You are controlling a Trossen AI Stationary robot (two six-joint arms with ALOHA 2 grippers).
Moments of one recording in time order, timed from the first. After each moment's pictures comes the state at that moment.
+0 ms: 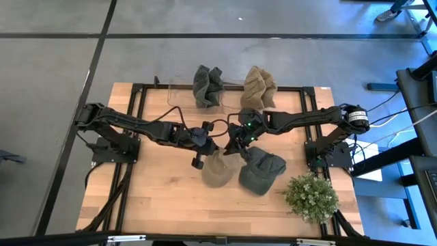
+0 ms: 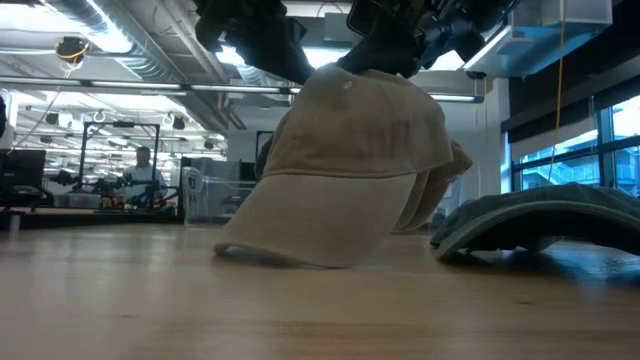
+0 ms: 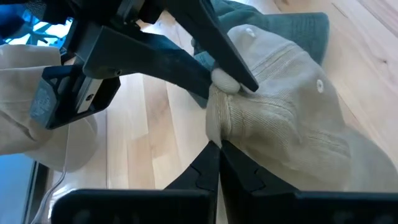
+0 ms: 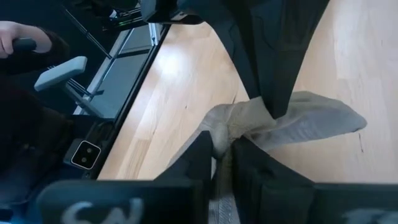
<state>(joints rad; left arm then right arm) -0.11 1.50 1.08 -0.26 -0.18 0.35 -0.09 1.59 1.04 -0.05 -0.54 0.13</state>
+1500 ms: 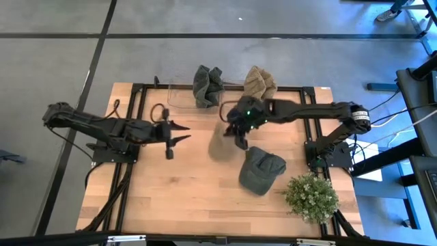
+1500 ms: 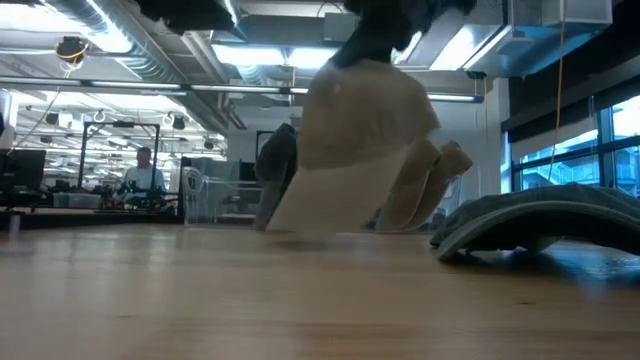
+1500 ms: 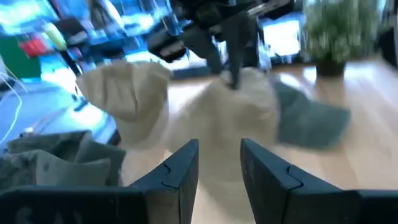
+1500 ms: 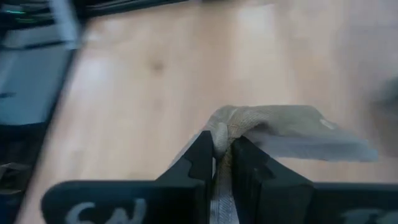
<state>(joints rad) -0.20 0.84 0.67 -0.12 -0.45 0.09 -0.12 1.57 1.30 -0.44 -0.26 0.06</state>
